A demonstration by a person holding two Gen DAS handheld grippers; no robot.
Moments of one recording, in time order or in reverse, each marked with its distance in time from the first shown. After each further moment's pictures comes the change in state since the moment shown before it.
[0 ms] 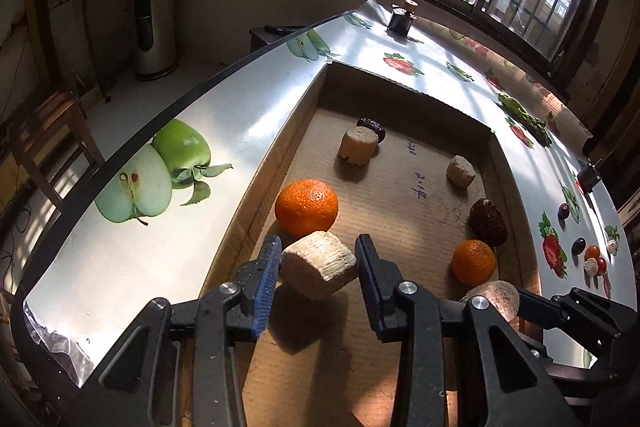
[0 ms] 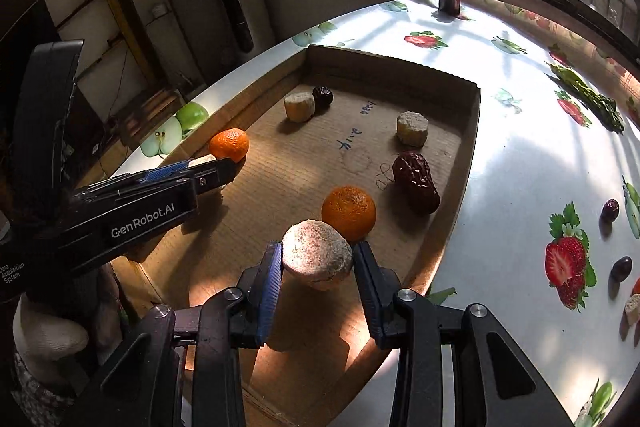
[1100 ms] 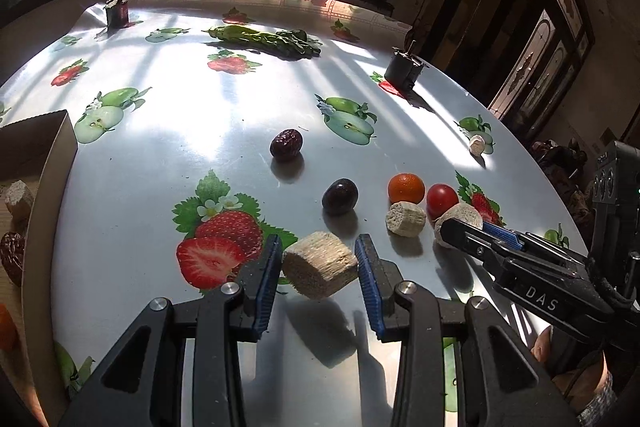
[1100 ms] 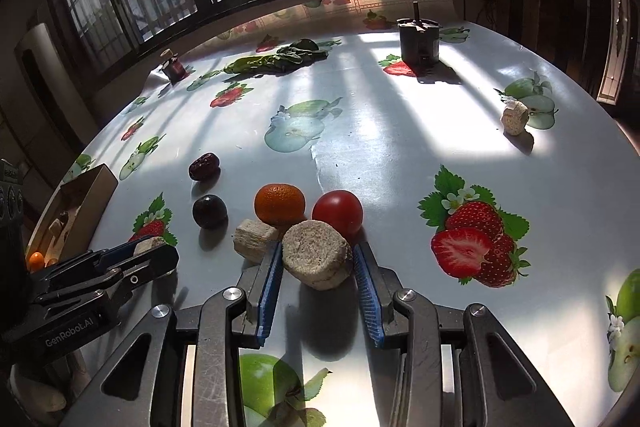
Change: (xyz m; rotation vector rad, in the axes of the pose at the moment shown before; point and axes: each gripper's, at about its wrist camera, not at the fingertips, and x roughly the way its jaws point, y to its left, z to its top) left arm 0.032 -0.289 -0.049 0.397 0.080 -0.492; right arm -0.134 -0.277 -0.125 0.535 -0.227 -0.360
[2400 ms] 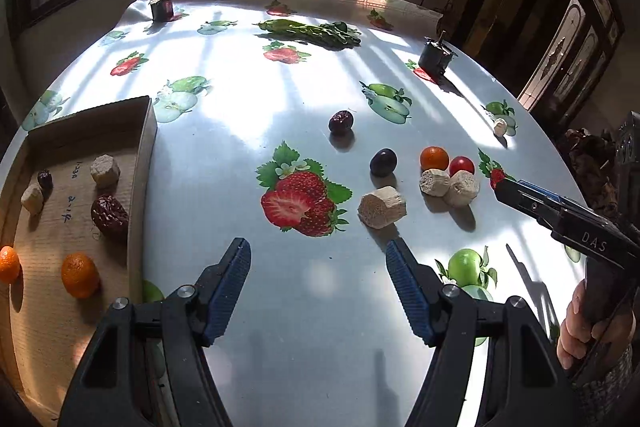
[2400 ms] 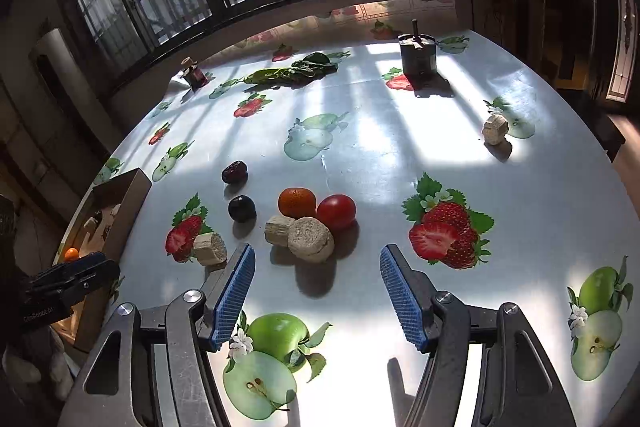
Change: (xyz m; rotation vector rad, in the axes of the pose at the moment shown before) left arm -0.040 0.004 -0.008 0.041 0.093 0.157; right arm -0.039 -0.004 0.010 -0.008 0.022 0.073
